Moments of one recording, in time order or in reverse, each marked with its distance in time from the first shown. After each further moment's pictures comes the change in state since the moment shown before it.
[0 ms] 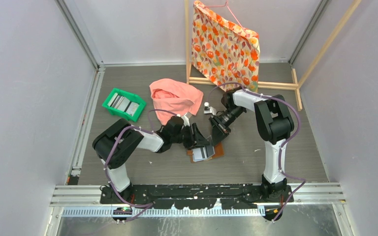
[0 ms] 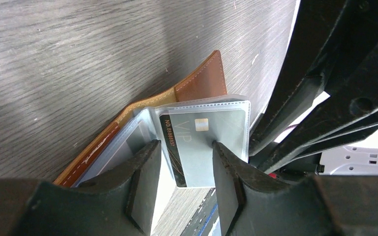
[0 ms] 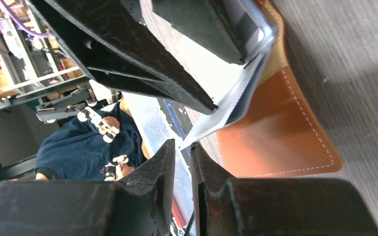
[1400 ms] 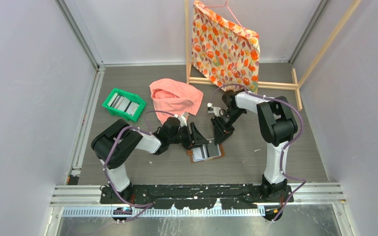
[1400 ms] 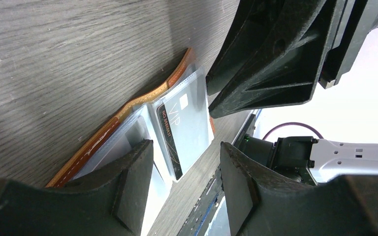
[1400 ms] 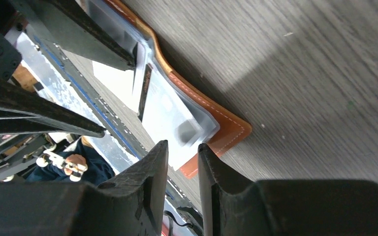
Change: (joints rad) left arm 0.023 -0.010 -0.055 0.107 0.019 -0.027; right arm -0.011 -0.048 -0.073 0.229 0.258 0.223
